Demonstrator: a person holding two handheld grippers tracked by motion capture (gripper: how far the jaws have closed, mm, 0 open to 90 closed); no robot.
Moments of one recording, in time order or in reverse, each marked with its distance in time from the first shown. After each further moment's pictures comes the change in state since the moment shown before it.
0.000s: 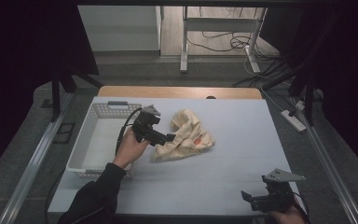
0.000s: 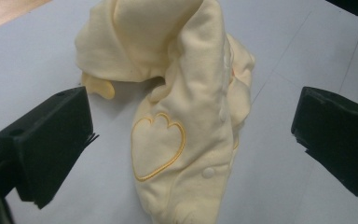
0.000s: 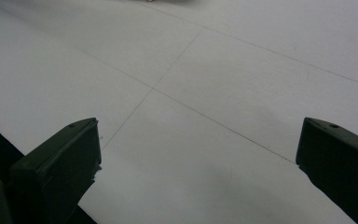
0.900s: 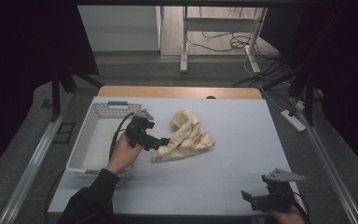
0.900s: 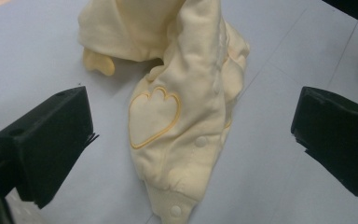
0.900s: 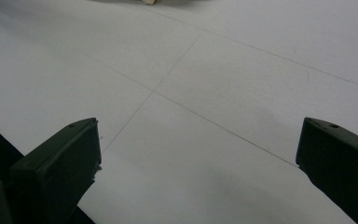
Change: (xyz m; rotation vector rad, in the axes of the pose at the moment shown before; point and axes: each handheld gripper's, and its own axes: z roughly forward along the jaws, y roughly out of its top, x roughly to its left) left arm -0.003 -0.020 -0.015 -0.004 -0.009 -0.043; right arm -0.001 0.000 0.000 -0.010 0.005 0.003
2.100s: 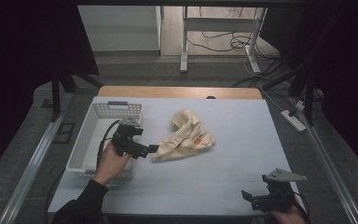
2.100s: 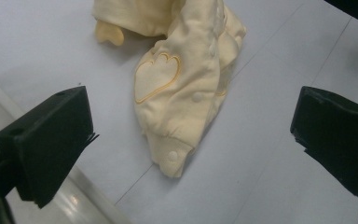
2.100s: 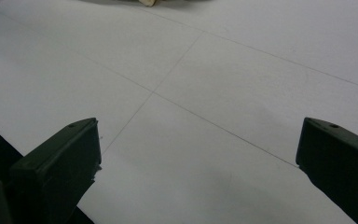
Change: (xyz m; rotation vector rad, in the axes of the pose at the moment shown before) left arm -0.007 -0.031 -0.034 -0.017 0.027 -0.036; right arm -0.001 0.000 -0.001 -0.005 0.001 0.006
